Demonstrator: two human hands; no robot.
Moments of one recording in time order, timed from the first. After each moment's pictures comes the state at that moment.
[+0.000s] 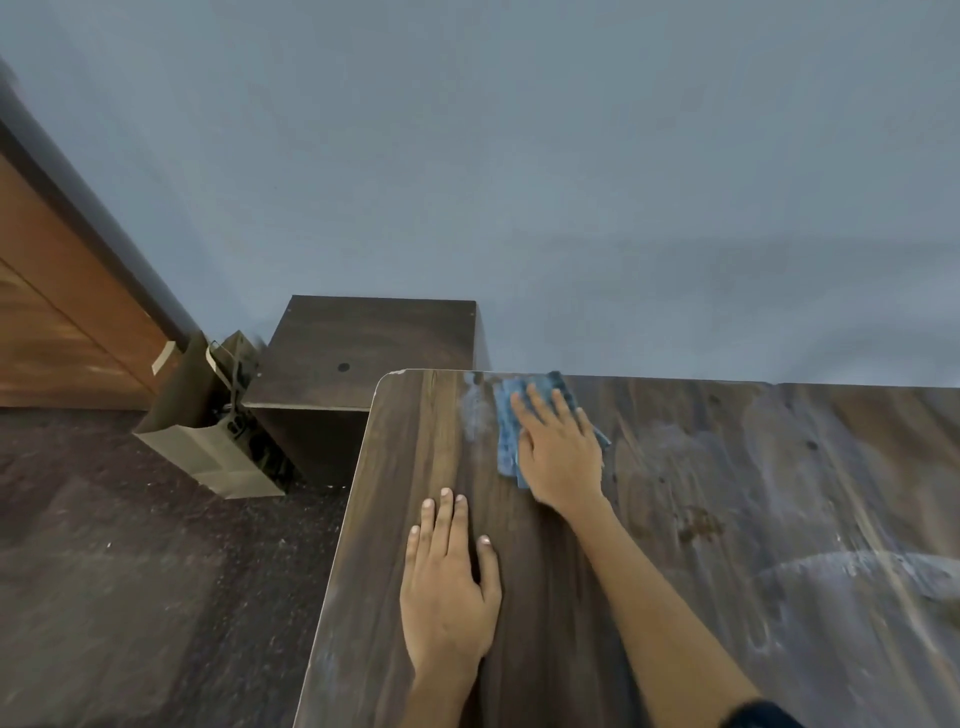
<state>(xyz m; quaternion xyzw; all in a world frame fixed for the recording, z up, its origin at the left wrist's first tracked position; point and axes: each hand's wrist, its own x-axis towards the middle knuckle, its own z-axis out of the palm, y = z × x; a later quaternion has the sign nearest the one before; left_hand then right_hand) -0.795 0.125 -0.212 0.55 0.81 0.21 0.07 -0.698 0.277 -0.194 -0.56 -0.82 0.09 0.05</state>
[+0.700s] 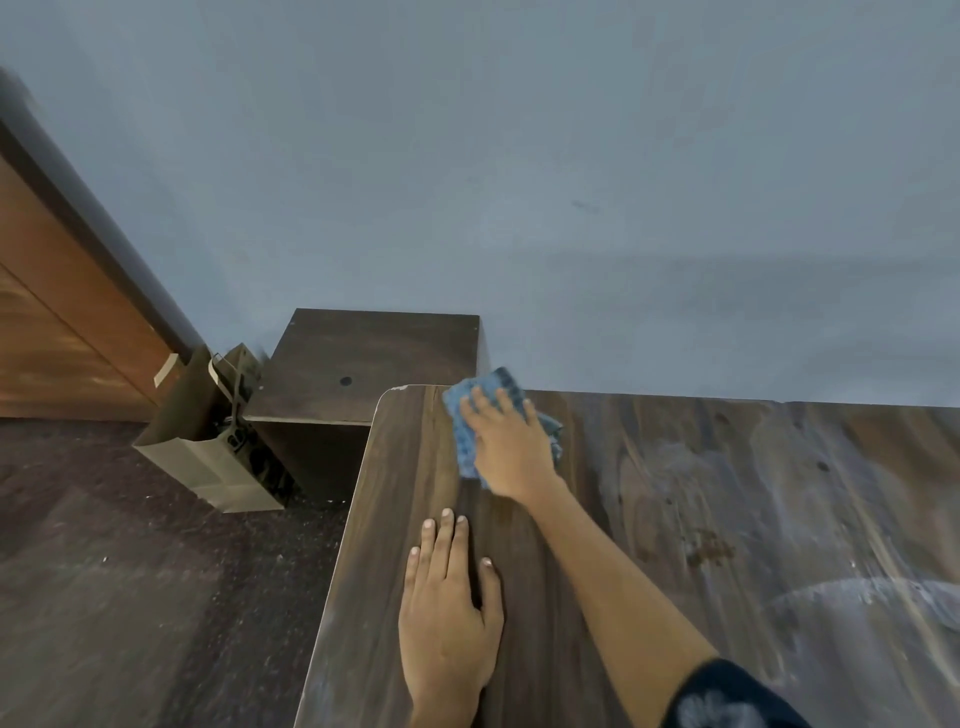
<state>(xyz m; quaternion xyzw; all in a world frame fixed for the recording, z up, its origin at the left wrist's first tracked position) -0.795 0.126 -0.220 0.54 0.81 0.23 0.07 -0.750 0.299 -0.186 -0.47 -0.88 0.07 0.01</state>
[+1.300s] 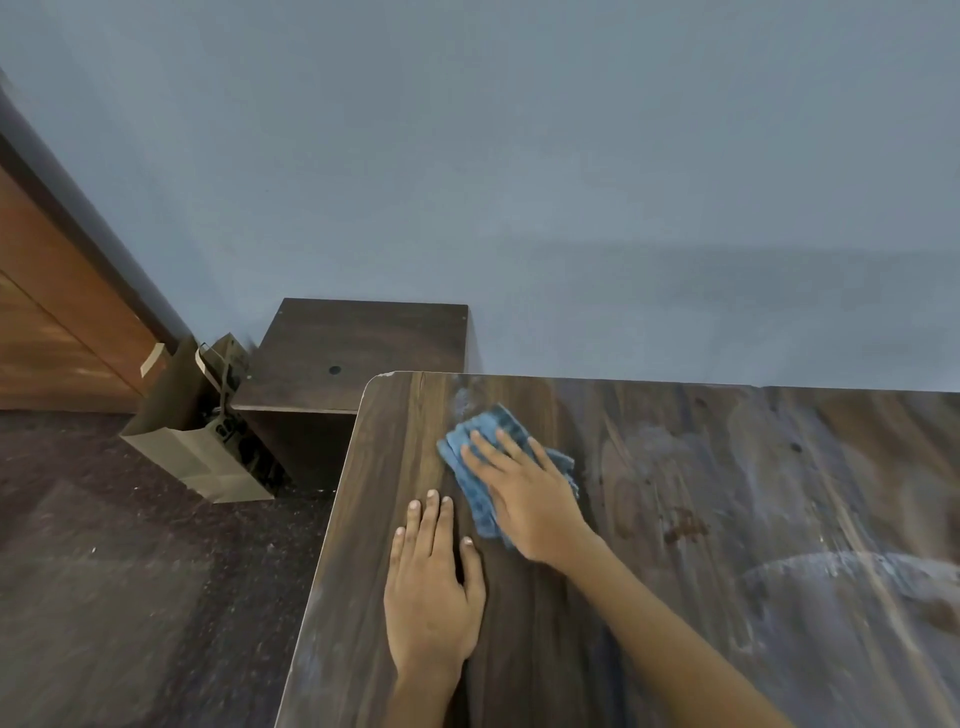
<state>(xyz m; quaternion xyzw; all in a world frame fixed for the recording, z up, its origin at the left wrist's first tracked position) -0.794 0.125 -0.216 0.54 0.81 0.21 0.05 -0.693 0.238 -0.188 -0.41 -0.91 0.09 0.02</state>
